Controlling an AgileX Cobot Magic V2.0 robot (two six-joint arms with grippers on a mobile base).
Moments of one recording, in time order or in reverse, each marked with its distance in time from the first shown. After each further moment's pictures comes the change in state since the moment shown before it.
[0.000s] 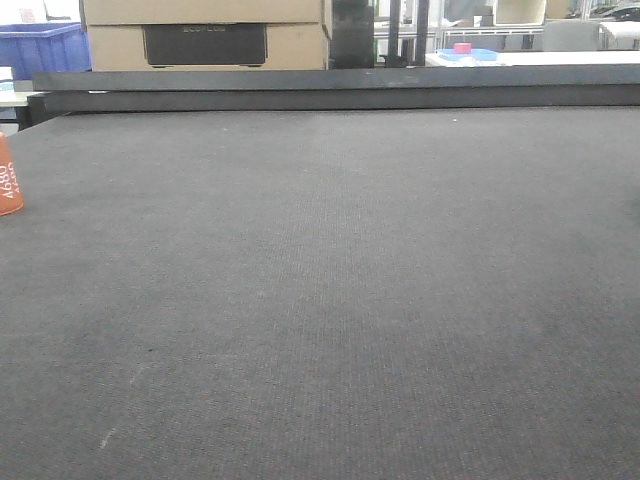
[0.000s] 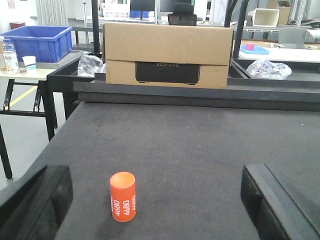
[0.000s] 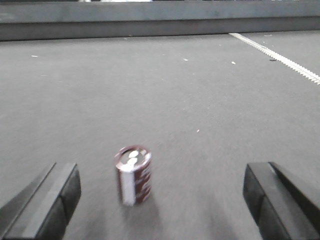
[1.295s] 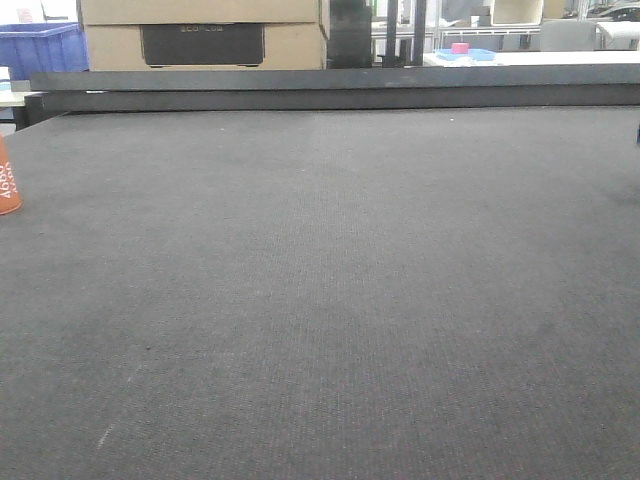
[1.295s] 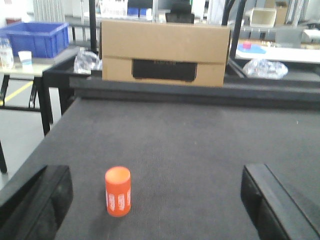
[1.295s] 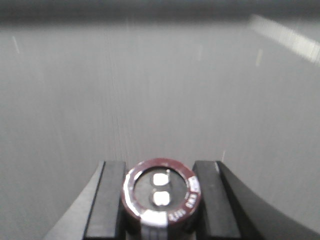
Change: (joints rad) left arm 0.000 0.010 -0.002 -0.020 0.022 -0.002; right arm -0.002 0.180 -0.295 -0.033 0.106 0.000
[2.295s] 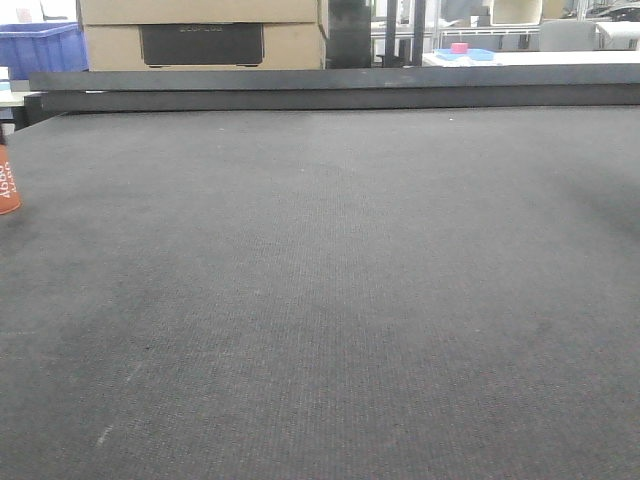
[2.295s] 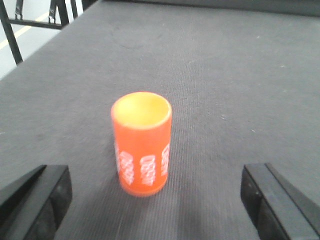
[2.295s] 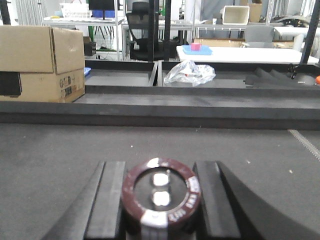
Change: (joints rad) left arm 0.000 1.172 -0.015 -0.055 -0.920 0.000; right arm 0.167 -0.787 0.074 -0.006 0.579 0.000
